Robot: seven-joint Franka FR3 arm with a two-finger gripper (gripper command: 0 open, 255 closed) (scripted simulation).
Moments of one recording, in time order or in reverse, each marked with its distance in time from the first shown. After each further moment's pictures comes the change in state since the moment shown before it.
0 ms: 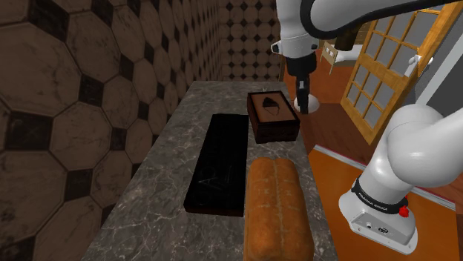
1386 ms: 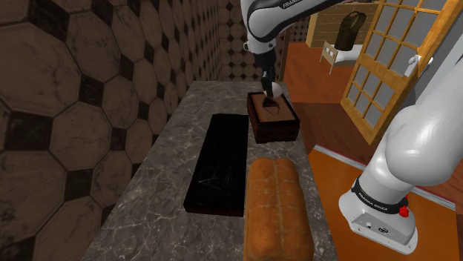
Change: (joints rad) arm -0.079 0.525 -0.129 0.354 -0.086 0.194 -0.153
